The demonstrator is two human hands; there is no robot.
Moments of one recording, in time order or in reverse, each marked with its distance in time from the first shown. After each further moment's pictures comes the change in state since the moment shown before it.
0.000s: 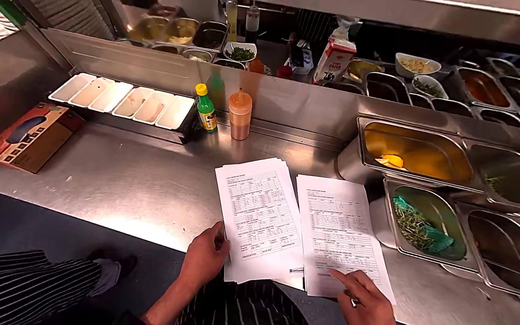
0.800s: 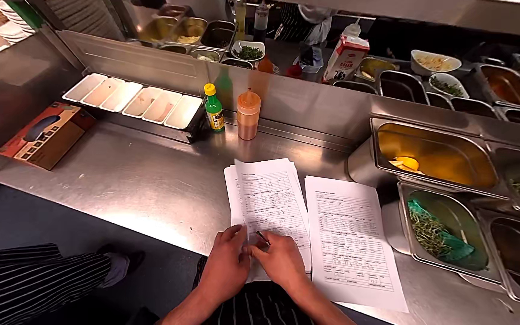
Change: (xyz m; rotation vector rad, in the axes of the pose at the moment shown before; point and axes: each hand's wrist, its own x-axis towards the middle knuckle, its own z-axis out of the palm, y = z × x) left_hand -0.026 0.038 0.007 0.017 -0.019 0.146; right_hand 0.108 -0.137 0.095 0.085 -0.586 0.224
